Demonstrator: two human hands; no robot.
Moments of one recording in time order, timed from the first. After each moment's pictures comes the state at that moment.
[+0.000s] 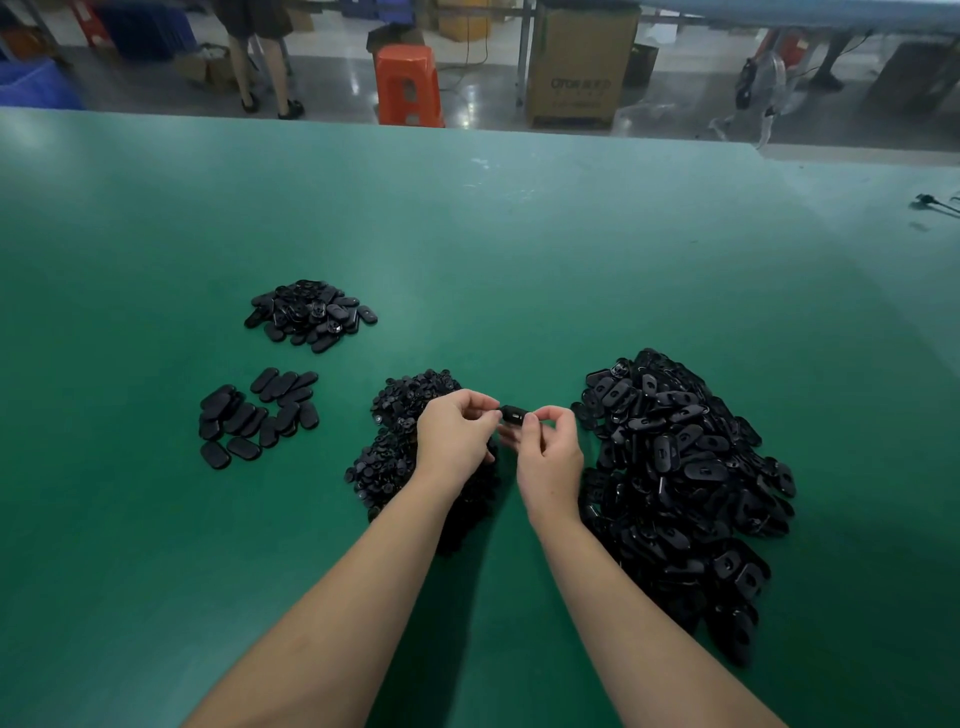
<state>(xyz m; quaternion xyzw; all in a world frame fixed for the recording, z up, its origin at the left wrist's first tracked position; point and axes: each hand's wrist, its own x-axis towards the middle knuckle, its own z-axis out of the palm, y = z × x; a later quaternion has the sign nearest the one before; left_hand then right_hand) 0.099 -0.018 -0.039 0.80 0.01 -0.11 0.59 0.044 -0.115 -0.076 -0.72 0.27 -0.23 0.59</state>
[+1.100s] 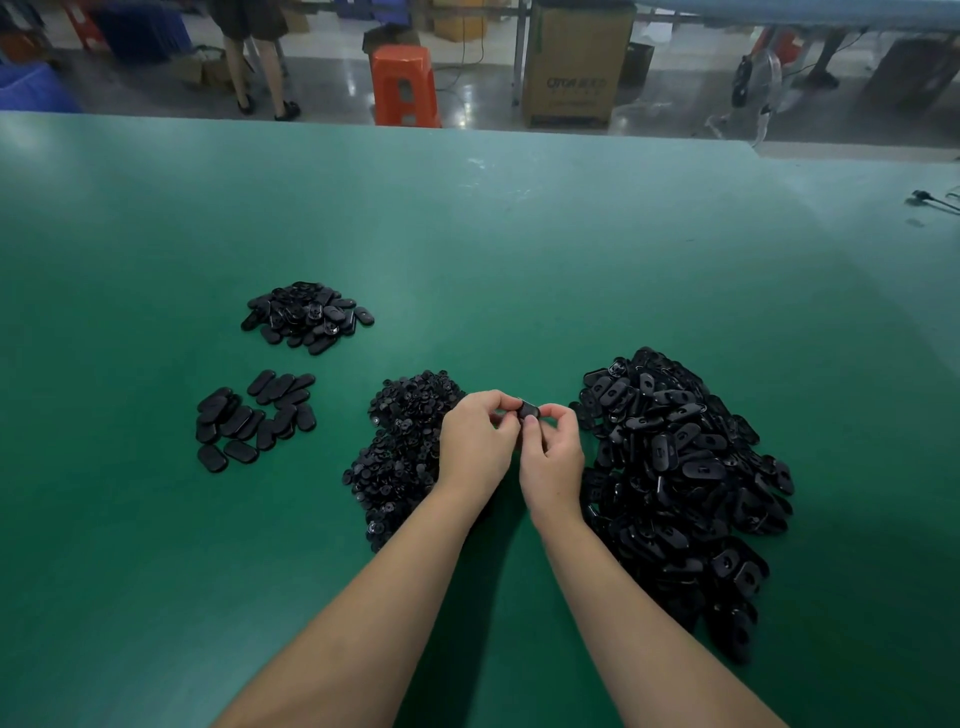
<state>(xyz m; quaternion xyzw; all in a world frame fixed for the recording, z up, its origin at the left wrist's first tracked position) 0.084 -0.039 -0.033 0.87 -0.09 -0.04 0.49 0.042 -0.120 -0.077 -0.70 0.27 -0.24 0.62</state>
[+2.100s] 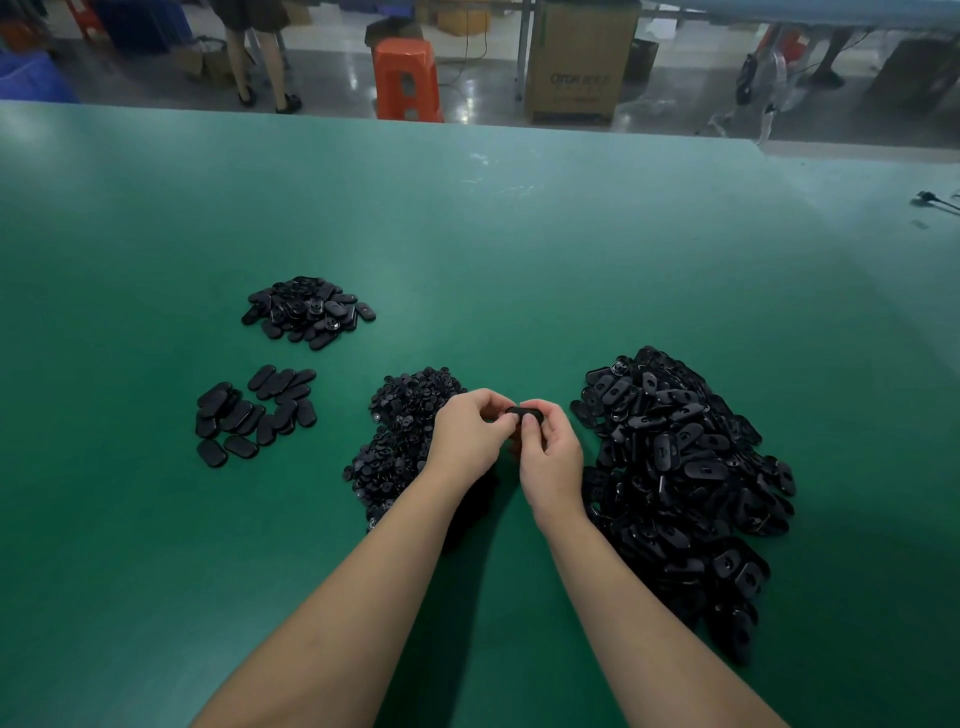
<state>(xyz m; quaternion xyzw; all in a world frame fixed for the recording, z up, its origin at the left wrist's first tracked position) 0.098 -0.028 -0.037 0.85 -0.07 -0.12 0.50 0.045 -0.121 -0.078 -0.70 0.23 -0.20 0.65</state>
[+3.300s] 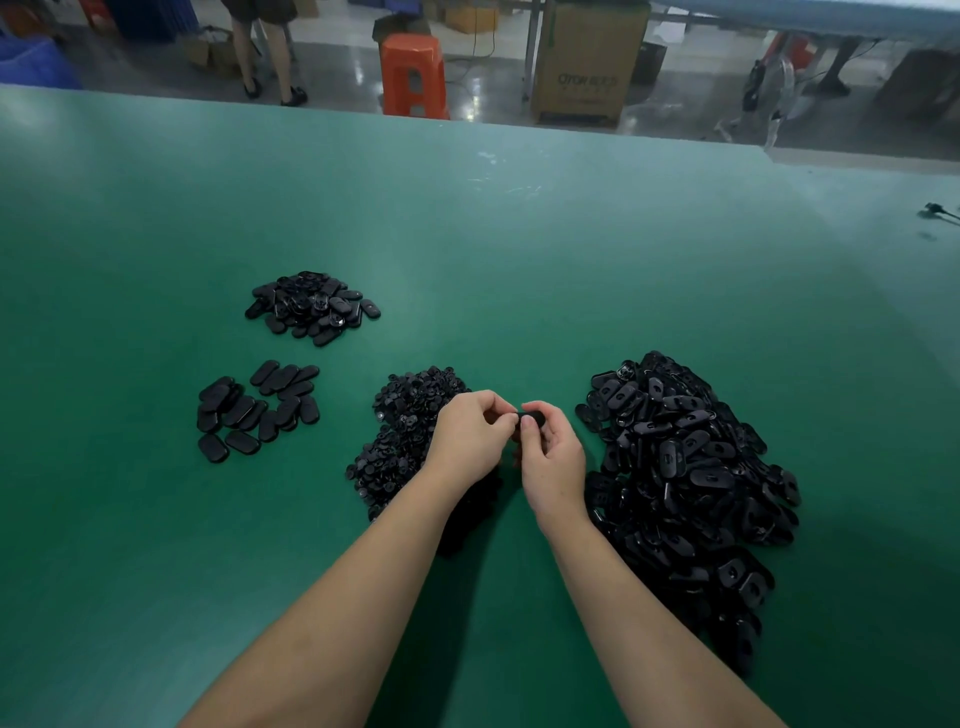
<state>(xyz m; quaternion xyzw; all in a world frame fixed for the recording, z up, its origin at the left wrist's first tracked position) 0.100 -0.022 -0.033 0.86 -0.08 -0.12 0.48 0.046 -0.122 -0.081 -0.73 0.22 -0.19 0.62</state>
